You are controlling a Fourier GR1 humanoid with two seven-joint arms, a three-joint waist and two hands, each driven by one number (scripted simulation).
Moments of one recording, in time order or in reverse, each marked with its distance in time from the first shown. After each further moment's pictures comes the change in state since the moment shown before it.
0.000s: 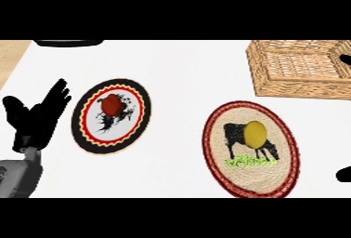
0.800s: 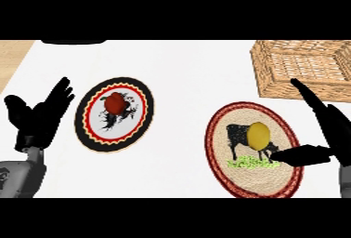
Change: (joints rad) left arm 0.006 -0.044 0.025 -0.064 -0.052 -0.017 0.048; right arm 0.201 0.339 0.135 0.252 0.512 -0.276 -0.505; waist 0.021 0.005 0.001
